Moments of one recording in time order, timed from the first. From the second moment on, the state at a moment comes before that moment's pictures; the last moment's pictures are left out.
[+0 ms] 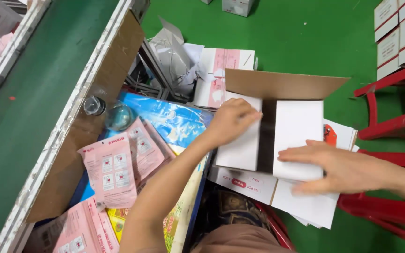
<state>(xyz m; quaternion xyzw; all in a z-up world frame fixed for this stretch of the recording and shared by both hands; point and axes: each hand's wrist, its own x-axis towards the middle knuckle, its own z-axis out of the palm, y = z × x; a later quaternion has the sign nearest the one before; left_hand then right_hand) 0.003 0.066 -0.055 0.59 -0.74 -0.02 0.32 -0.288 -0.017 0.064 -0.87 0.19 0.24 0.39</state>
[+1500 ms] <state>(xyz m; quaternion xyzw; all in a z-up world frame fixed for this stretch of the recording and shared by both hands) -0.016 0.076 -0.014 0.76 -0.55 -0.16 0.32 -0.376 0.039 -0.013 -0.49 0.41 -0.51 0.58</state>
